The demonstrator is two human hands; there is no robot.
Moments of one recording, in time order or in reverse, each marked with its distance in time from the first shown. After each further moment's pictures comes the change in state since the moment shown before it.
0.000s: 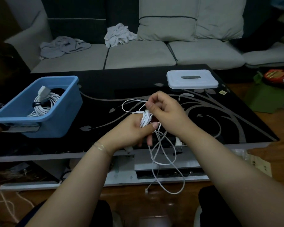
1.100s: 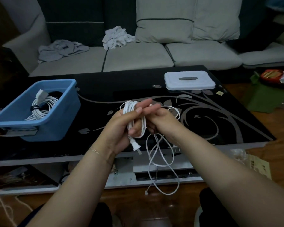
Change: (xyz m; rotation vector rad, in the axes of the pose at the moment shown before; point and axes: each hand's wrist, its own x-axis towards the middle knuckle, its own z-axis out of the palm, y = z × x) left_hand 0.003 0.000 0.003 -0.907 0.107 0.087; right_hand 0.002 0.020 0.013 0.288 -0.086 0.327
